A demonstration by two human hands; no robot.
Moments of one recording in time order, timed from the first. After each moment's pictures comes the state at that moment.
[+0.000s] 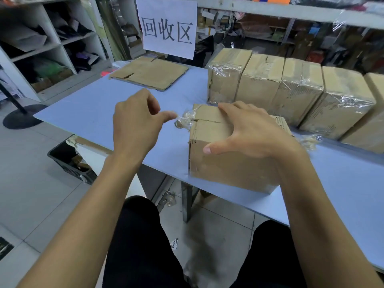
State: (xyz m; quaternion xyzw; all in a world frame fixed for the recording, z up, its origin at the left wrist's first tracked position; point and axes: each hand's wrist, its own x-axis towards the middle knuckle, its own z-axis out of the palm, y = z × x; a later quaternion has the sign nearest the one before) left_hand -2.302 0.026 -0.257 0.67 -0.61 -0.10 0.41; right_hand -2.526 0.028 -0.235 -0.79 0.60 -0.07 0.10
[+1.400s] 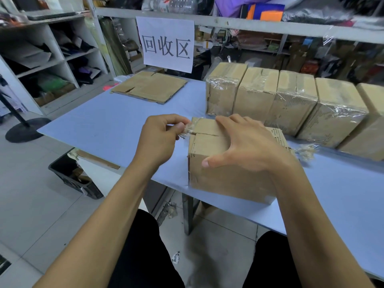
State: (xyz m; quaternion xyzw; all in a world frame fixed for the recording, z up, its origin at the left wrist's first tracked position) left_hand -2.323 0.014 -0.268 0.56 -0.62 -0.31 0.46; right_hand -2.525 0.030 -0.237 -0.80 0.59 -0.07 0.08
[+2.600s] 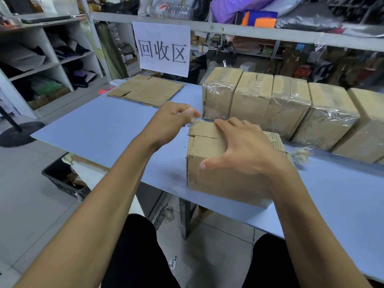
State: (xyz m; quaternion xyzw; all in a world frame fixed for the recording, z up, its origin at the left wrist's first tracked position) left_hand -2.329 -0.030 -0.245 0.51 -0.70 -0.35 0.36; right_hand -2.524 0.028 -0.241 -0.79 0.61 -0.09 0.07
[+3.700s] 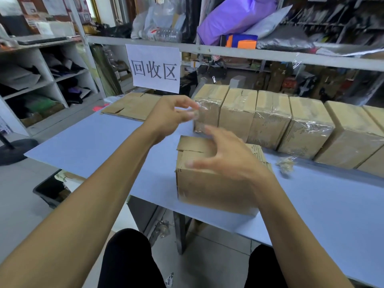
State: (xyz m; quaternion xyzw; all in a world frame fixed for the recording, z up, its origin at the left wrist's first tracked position) left_hand -2.350 -0.055 -0.211 0.46 -0.70 -0.36 0.41; right_hand -2.529 0.027 -0.240 -0.75 0.59 -0.23 0.18
